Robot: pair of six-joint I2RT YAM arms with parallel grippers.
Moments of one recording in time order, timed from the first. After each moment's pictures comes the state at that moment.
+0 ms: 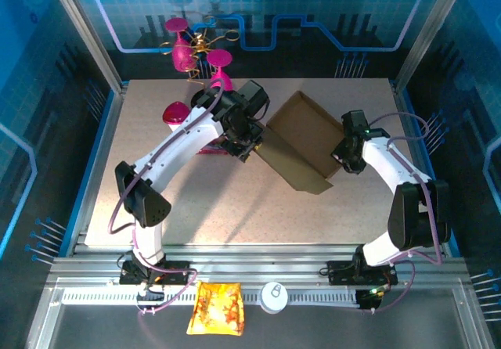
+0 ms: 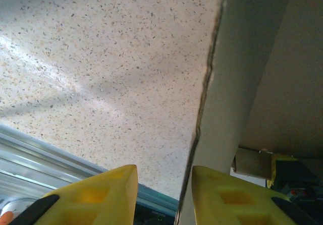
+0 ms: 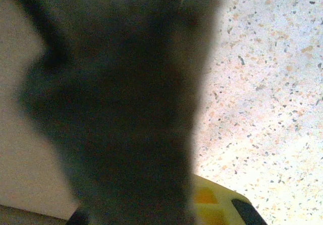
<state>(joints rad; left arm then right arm) -0.67 1.89 2.05 -1.45 0.10 -1.56 0.09 1.53 1.08 -0.80 0.11 0.89</state>
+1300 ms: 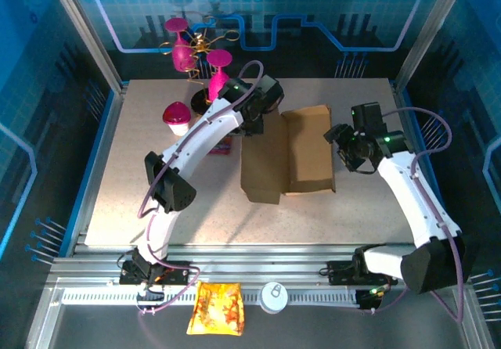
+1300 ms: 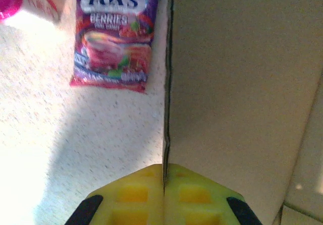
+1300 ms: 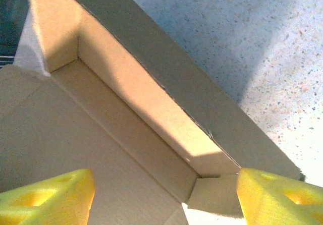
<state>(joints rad) -0.68 2.16 2.42 -1.58 -0.39 -0.71 0.17 1.23 1.21 -0.95 -0.08 1.06</state>
